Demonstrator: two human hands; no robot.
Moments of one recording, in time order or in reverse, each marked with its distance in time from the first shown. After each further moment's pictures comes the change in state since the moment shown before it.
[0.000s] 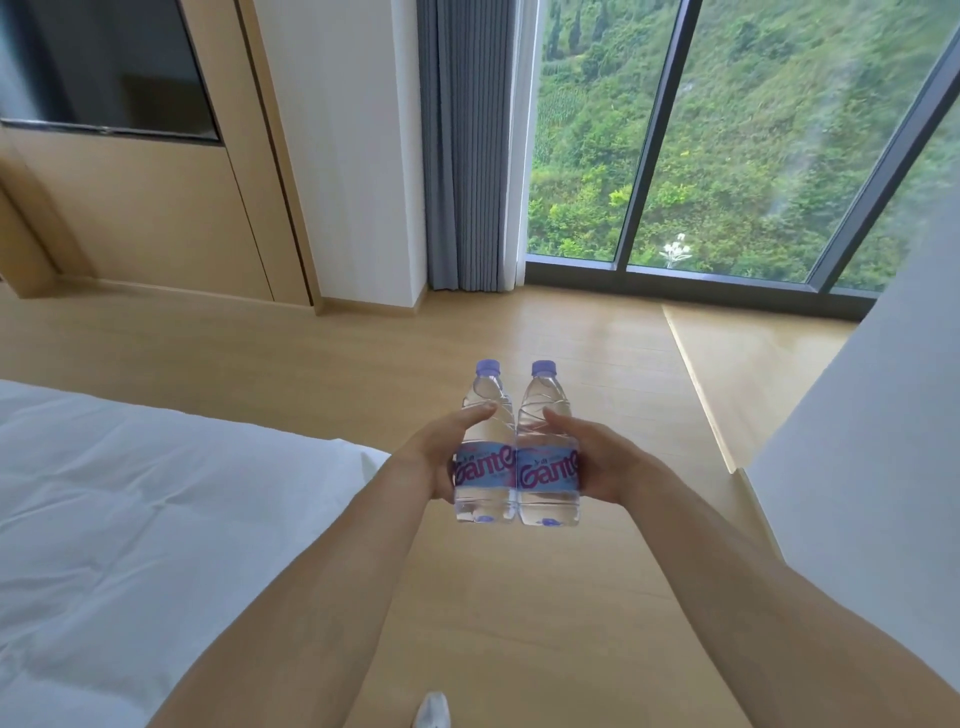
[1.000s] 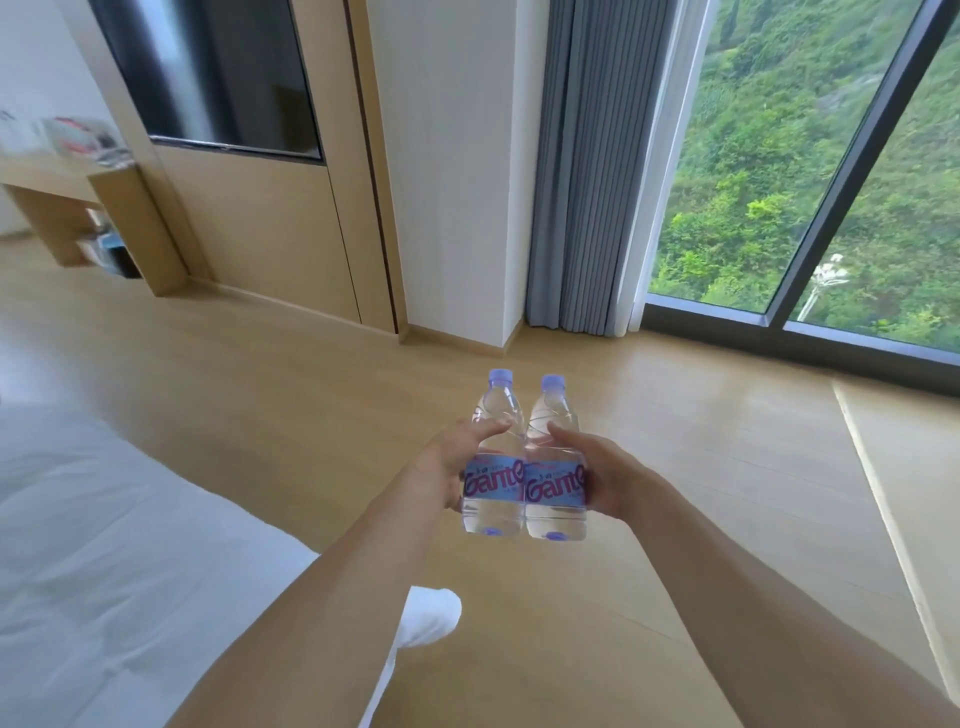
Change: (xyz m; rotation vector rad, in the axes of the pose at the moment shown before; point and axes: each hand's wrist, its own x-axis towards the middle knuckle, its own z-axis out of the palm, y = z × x) left_hand 0.276 0.290 -0.121 -0.025 0.266 0.147; right_hand 0.419 -0.217 -0.045 -0.089 -0.099 0.097
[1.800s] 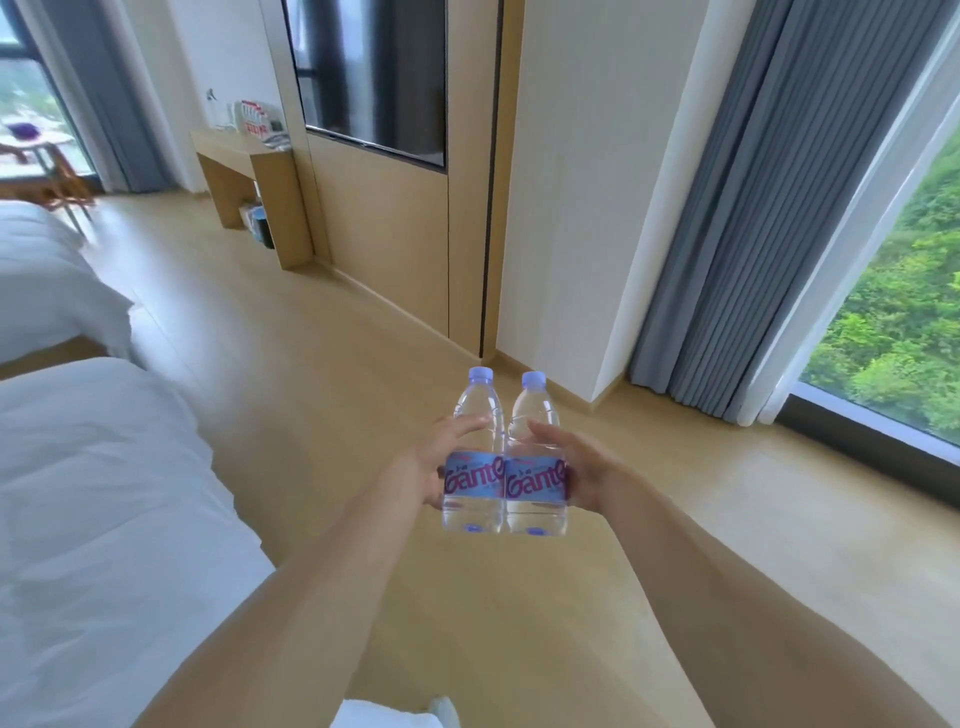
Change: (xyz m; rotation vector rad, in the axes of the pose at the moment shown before) left_hand 0.197 0.150 -0.091 -0.218 0.288 -0.005; right_hand 0.289 -0.173 0.011 -0.242 -0.239 0.122
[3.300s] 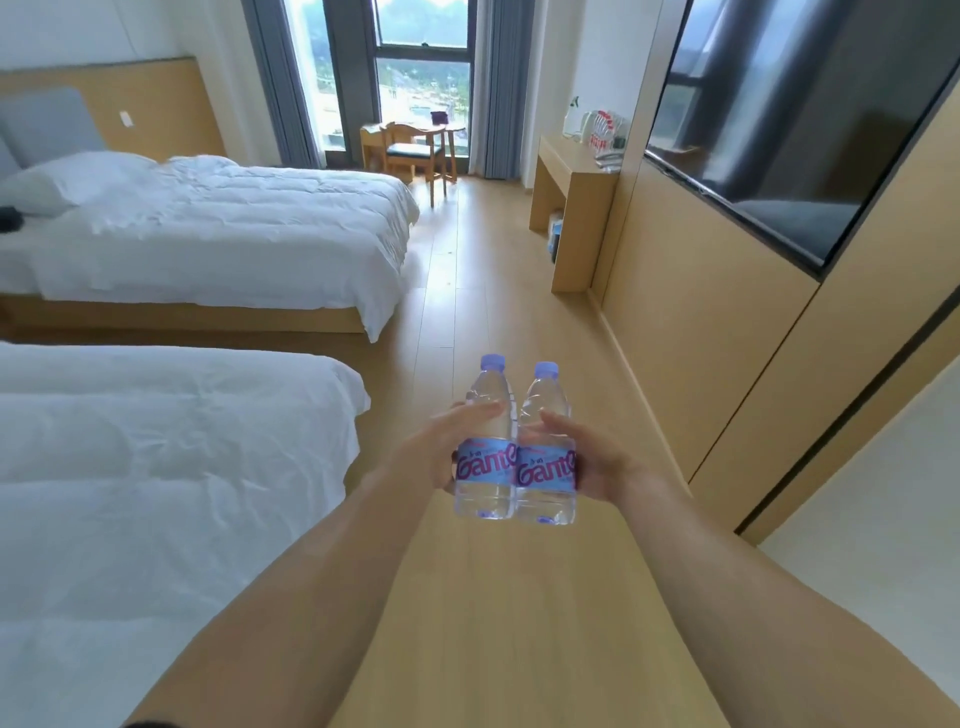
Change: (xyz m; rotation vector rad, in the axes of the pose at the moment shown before) left_hand 0.373 0.356 -0.335 -0.389 0.565 0.238; right_hand 0.635 -0.375 0.202 -0.343 -0.670 0.110
